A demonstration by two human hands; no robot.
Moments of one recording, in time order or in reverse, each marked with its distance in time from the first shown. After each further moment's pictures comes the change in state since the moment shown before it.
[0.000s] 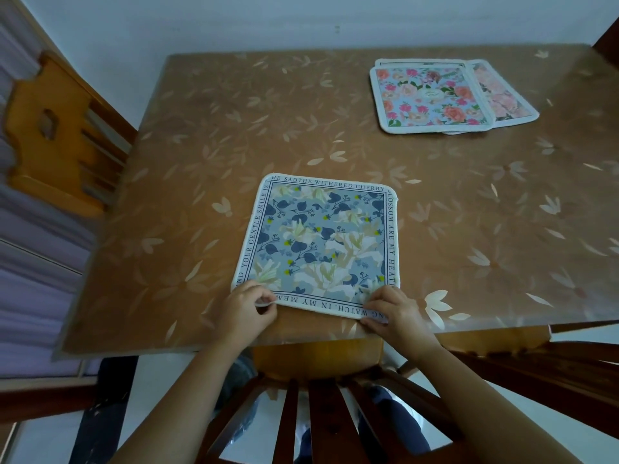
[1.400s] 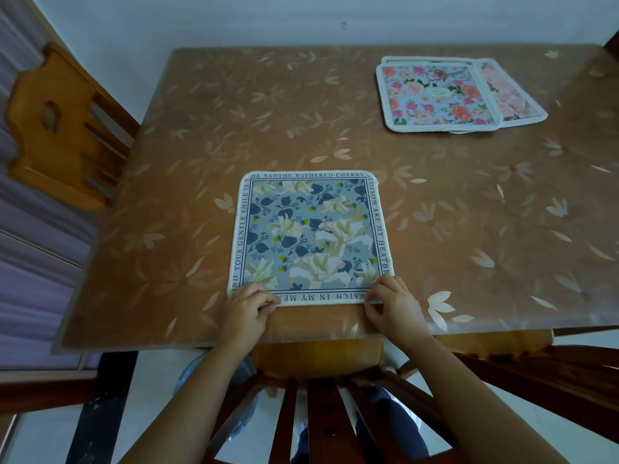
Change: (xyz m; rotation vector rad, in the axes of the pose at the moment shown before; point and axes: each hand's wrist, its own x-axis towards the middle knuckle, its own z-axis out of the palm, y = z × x) left_hand -0.007 -0.005 0.011 0.044 0.017 -0.004; right_hand 0.017 0.001 0.010 -0.054 0.070 0.137
